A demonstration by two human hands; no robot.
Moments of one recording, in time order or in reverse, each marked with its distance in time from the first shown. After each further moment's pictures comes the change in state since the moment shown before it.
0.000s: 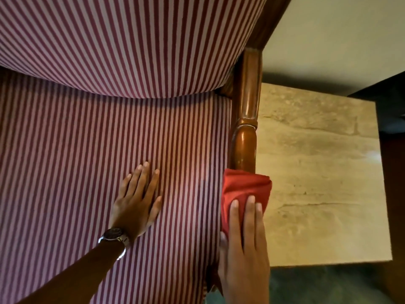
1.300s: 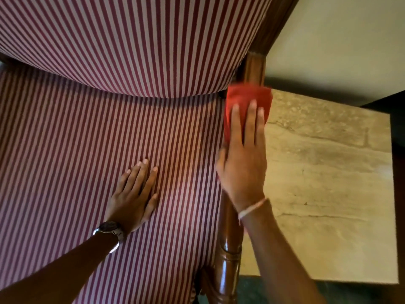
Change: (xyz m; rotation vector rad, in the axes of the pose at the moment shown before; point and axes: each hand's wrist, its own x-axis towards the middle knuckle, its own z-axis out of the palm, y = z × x) left_hand 0.000 0.001 0.001 0.057 0.073 0.024; right_hand 0.178 -0.002 -0.031 0.082 0.032 -0.069
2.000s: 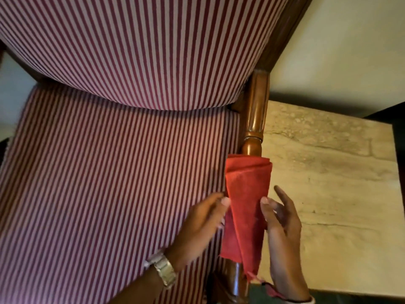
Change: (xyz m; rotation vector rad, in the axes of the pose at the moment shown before) left_hand 0.041 0.123 -0.144 -1.572 -0.364 -0.395; right_hand -0.104 0.029 -0.021 1.170 0.060 0.724
